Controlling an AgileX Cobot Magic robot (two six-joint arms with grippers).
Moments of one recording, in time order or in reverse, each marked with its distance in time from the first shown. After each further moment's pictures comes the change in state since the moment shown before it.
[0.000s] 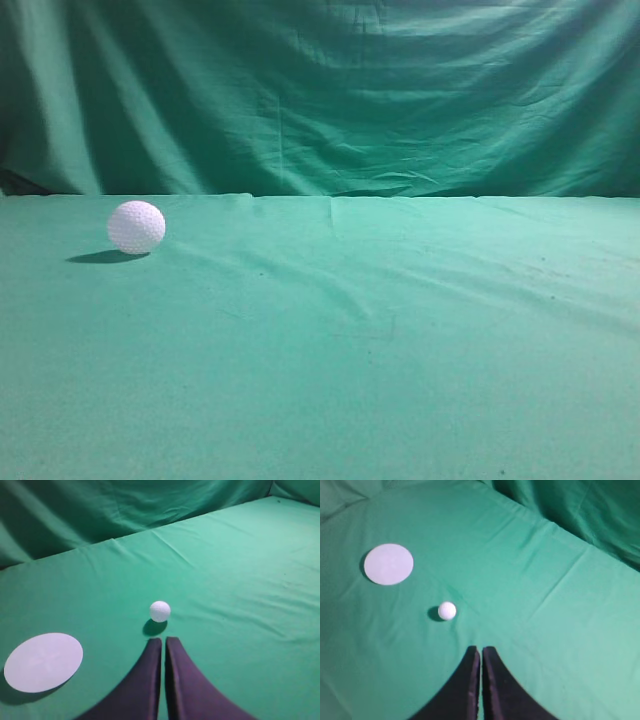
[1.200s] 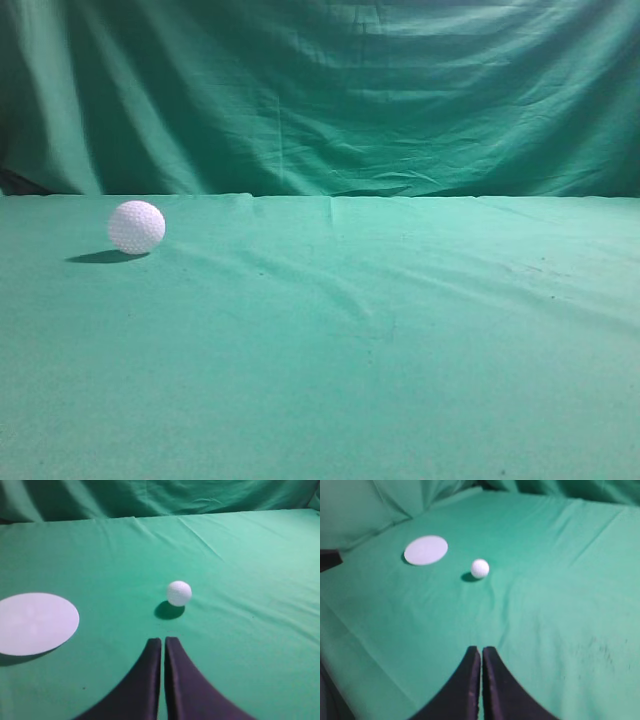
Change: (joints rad) left arm 0.000 -0.004 0.390 -0.124 -0.430 -0.001; right arm 0.000 -0.984 1.387 0.161 -0.709 0.053
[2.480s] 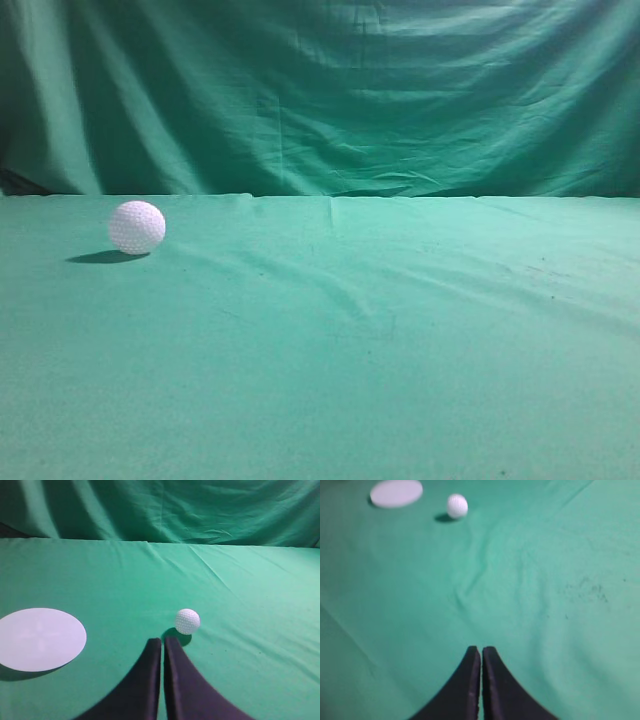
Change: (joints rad) left arm 0.000 0.000 0.031 -0.078 -0.135 0.000; right arm 0.000 -0.001 0.390 -0.089 -0.339 -0.020
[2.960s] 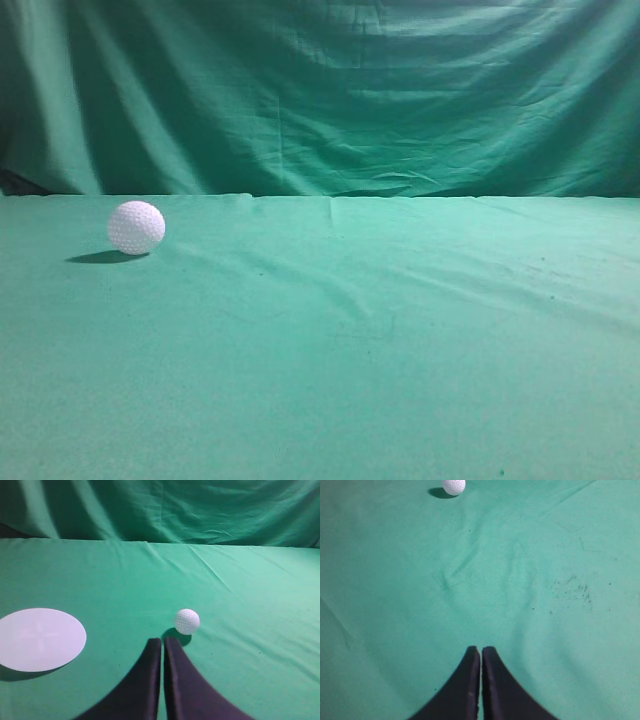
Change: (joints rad) left arm 0.000 0.000 0.000 0.000 -0.002 0.000; right arm -0.002 0.000 0.001 -0.134 0.040 -0.006
